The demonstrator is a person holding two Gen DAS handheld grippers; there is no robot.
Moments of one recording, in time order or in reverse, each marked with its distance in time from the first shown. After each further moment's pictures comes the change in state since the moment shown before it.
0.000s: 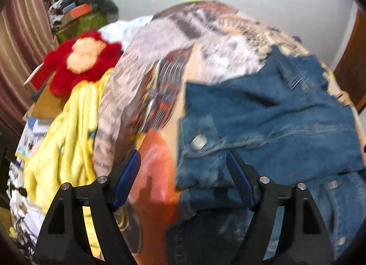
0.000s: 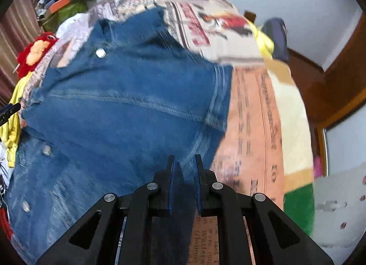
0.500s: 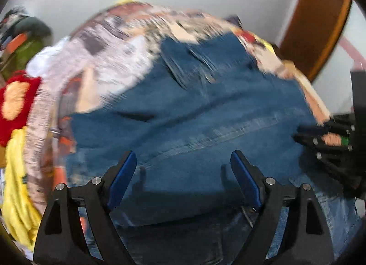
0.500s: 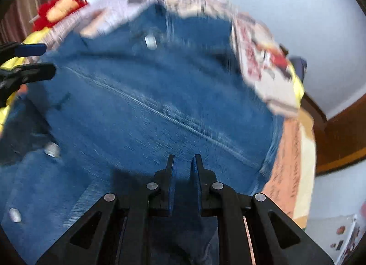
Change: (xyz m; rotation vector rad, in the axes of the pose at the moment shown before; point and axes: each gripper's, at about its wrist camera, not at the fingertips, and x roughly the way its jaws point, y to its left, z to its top) left arm 0.021 -0.143 0.010 0.276 0.078 -0.267; right arm 0.035 0.083 0.018 -0.282 -0.011 -0.059
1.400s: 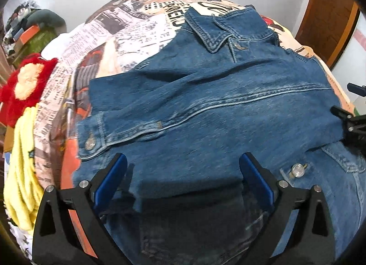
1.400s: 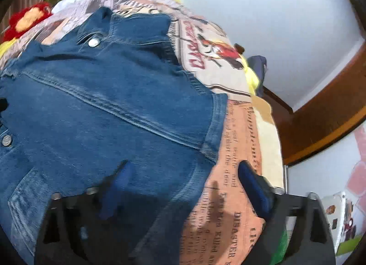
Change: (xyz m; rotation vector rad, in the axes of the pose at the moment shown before) left arm -0.001 0.032 -0.041 -0.040 0.027 0.119; right arm -0.007 -0.045 -0.034 0.108 -0.081 -0.214
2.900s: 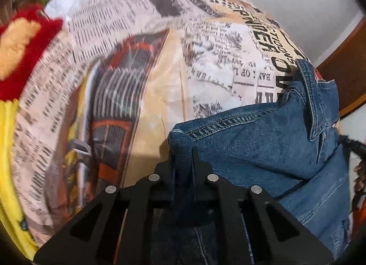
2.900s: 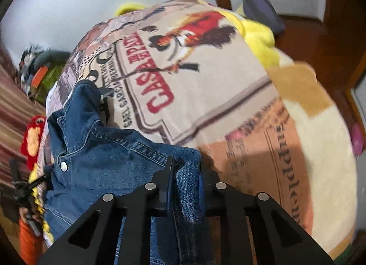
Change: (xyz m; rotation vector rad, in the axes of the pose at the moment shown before) left arm 0.091 0.143 0.089 -0.285 0.062 -0.108; right arm 0.116 -0.108 0.088 0.554 0.101 0.416
